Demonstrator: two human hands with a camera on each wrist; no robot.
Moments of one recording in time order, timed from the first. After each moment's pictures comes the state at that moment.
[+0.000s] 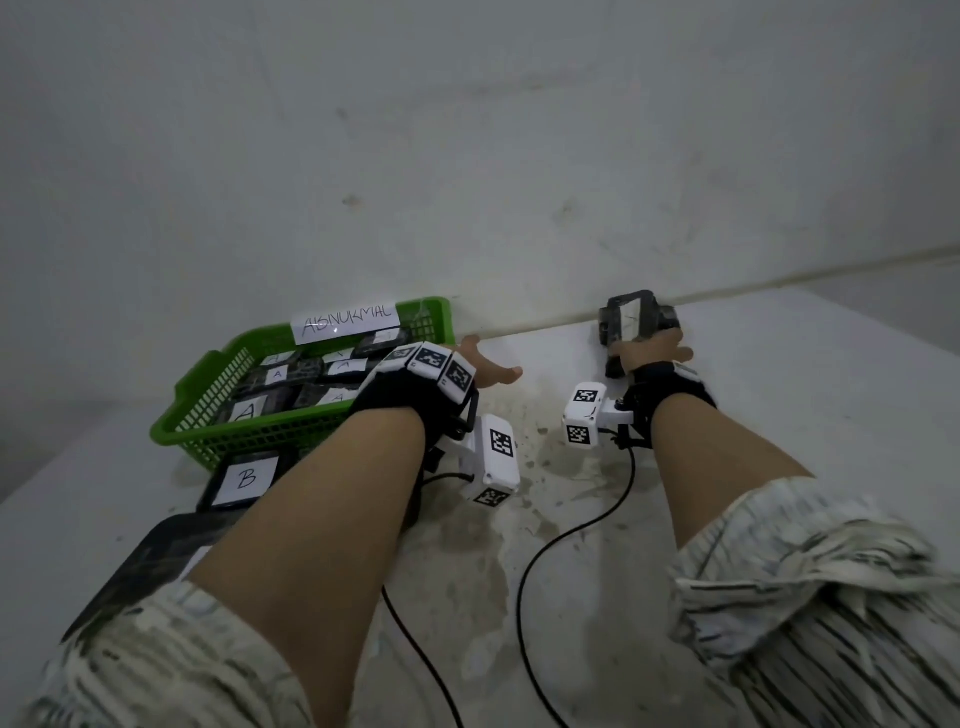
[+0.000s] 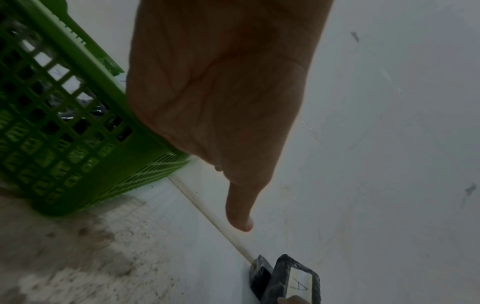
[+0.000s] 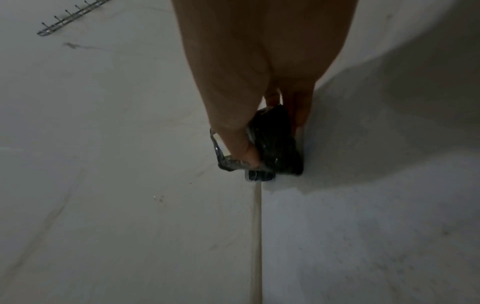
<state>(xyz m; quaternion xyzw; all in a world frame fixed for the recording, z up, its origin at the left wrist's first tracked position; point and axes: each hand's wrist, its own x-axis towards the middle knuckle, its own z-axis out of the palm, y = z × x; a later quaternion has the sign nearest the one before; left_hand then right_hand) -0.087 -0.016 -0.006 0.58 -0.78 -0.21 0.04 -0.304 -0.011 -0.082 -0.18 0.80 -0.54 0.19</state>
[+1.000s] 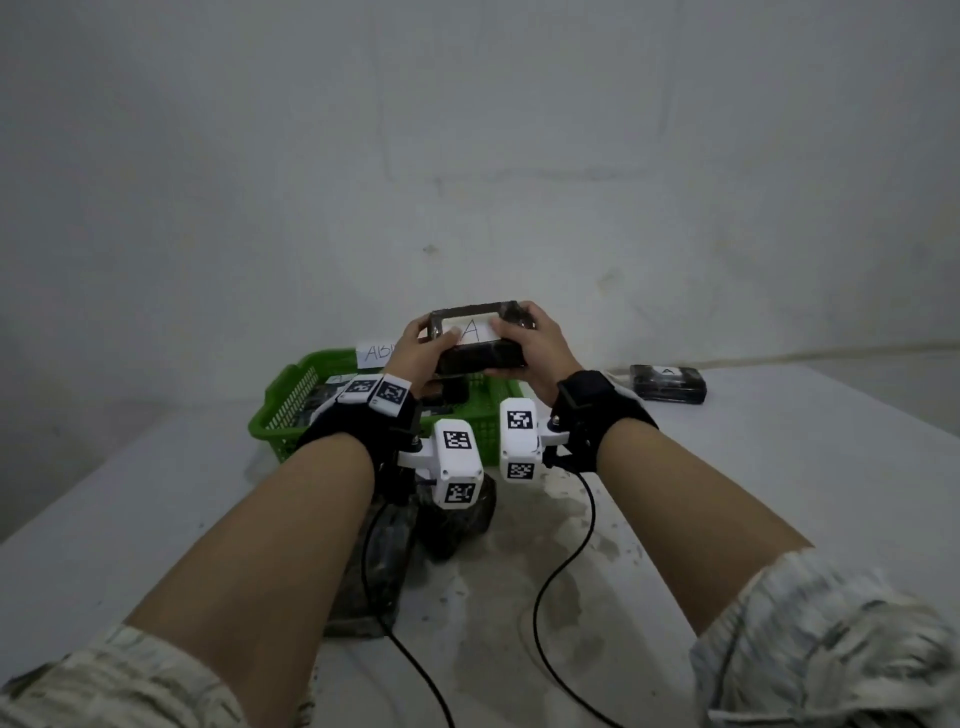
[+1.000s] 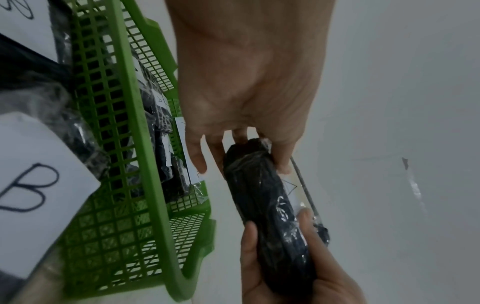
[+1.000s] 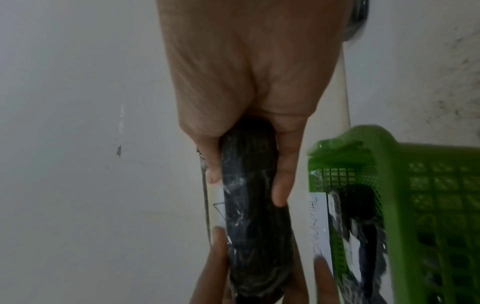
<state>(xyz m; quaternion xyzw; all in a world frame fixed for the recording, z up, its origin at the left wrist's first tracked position) 0.036 -0.043 0.023 0.42 -0.59 -0.52 0.46 -0.107 -0.003 0.018 -0.45 0.43 -0.66 0.42</state>
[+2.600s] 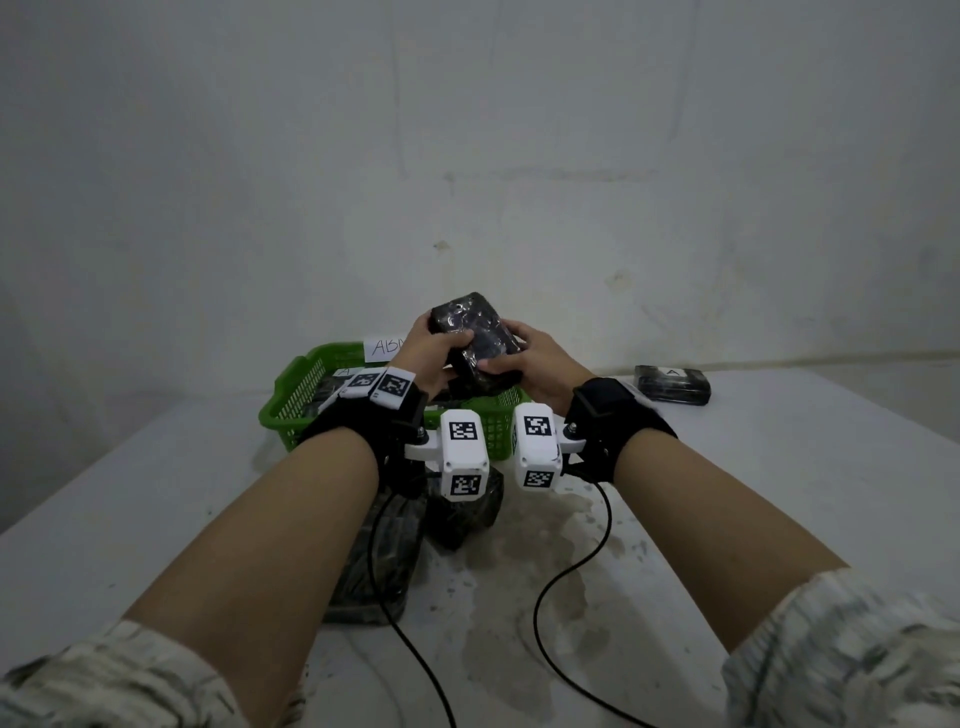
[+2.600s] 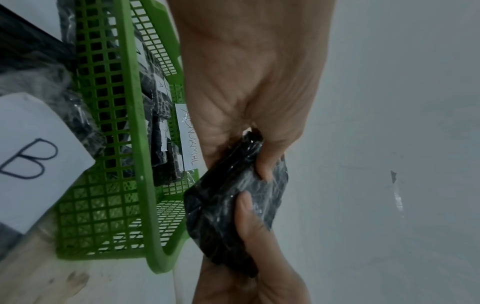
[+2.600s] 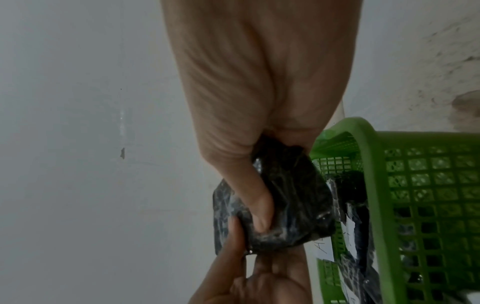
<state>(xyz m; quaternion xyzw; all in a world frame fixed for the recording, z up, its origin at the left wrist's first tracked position) 0.040 -0.035 0.027 0.33 -0.52 -0.62 0.48 -0.097 0.003 0.009 -0.50 0.43 -0.58 0.48</state>
